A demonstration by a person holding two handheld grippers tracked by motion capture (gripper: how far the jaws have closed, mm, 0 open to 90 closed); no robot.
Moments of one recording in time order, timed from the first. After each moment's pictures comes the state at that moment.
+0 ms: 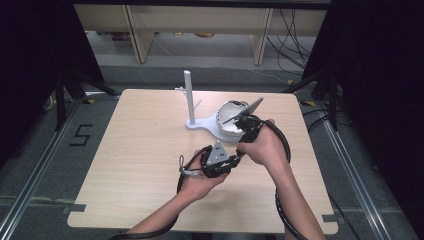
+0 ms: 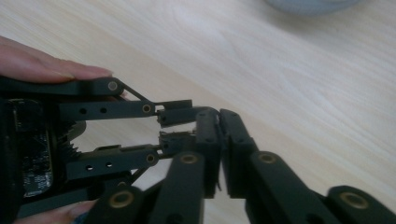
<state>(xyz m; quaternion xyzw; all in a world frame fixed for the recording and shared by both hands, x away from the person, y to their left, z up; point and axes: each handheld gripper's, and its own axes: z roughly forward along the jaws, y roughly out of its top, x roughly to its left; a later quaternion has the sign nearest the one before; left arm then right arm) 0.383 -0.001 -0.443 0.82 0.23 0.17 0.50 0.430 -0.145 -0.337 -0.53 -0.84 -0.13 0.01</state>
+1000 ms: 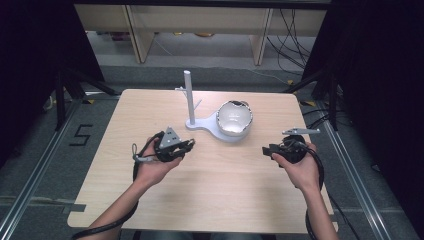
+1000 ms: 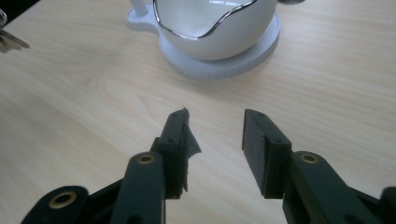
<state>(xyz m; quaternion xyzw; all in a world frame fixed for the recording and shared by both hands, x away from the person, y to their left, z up) 0.417 0.127 -0.435 0.80 0.31 0.22 0.46 0.417 -0.275 -0.426 -0.49 -0.76 -0.40 -0.12</state>
